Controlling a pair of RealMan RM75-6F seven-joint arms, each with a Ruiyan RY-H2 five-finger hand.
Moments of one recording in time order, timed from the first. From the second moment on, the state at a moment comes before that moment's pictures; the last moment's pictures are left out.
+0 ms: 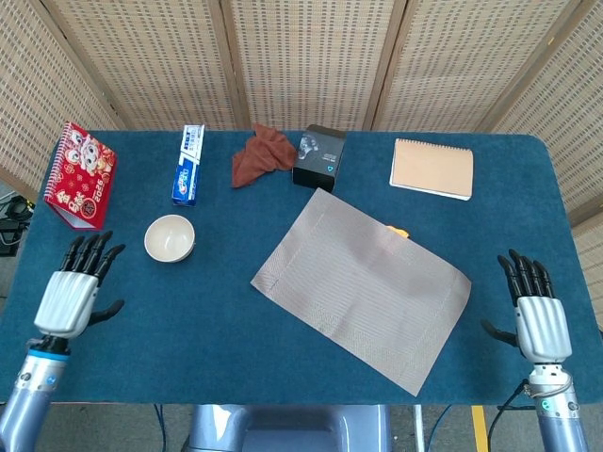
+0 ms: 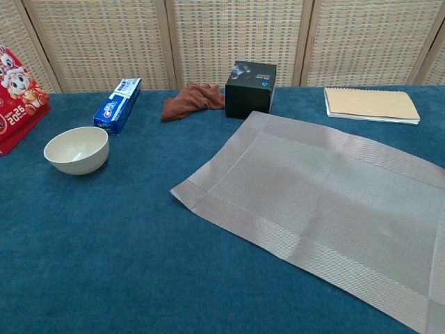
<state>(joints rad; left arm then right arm) -0.26 -1.27 -0.13 -1.62 1.54 1.34 0.25 0.15 -1.28 0.08 -1.52 -1.47 1.52 0.02</state>
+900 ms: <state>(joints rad) -0.65 -1.67 -0.19 -1.29 1.42 0.96 0.51 0.14 -1.21 0.12 -1.56 -1.46 1.50 0.16</state>
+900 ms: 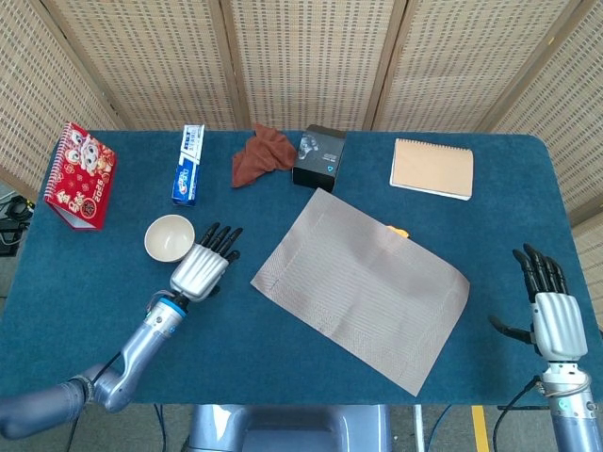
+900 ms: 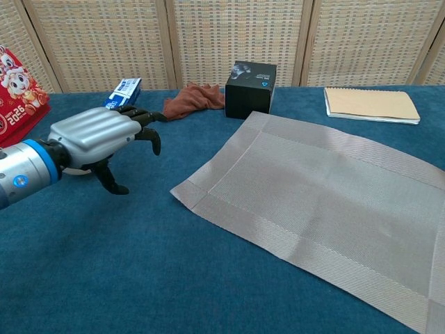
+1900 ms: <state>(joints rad) -0.82 -1.96 -0.22 -1.04 1.26 0.89 0.66 0.13 -1.15 0.15 -1.59 -1.44 1.49 0.29</state>
